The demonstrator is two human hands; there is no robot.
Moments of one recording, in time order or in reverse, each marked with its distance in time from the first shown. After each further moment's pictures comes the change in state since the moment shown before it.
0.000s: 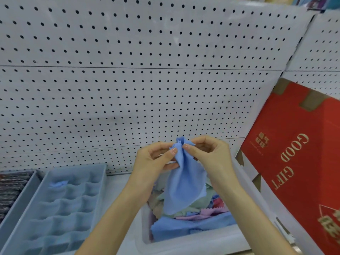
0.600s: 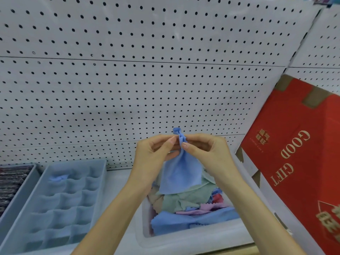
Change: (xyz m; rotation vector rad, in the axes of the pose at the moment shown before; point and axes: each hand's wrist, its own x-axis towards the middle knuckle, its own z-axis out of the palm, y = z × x) left_hand 0.002 0.000 0.000 0.088 0.015 0.143; right_hand -0.004 -0.006 0.001 -0.068 -0.183 -0.067
